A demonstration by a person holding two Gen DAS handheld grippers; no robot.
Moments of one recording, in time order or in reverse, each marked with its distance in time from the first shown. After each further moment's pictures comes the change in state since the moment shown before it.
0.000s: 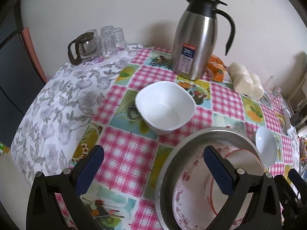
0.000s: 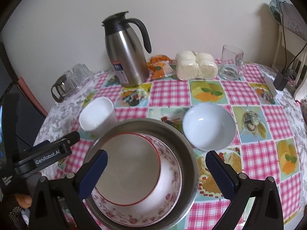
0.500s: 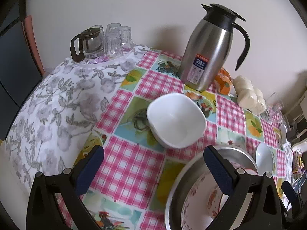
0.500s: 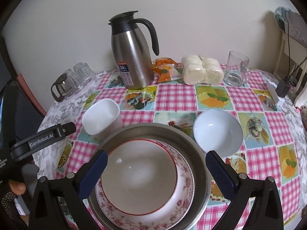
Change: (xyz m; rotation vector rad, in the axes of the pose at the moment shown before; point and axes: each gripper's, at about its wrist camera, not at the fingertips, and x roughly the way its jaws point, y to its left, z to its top) left arm 0.013 0.030 0.027 -0.071 -0.001 -0.055; right arm 0.007 0.027 0.009 -0.038 -0.012 -0.022
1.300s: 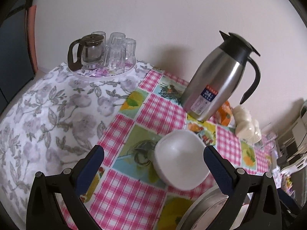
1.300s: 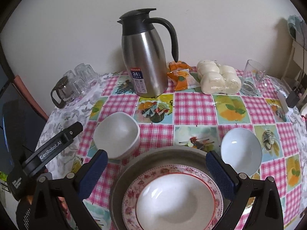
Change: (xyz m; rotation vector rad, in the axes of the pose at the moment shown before) left arm 0.024 0.040 0.043 -0.105 -0.107 -0.125; right arm 0.030 0.057 0.054 0.008 0.052 -0.008
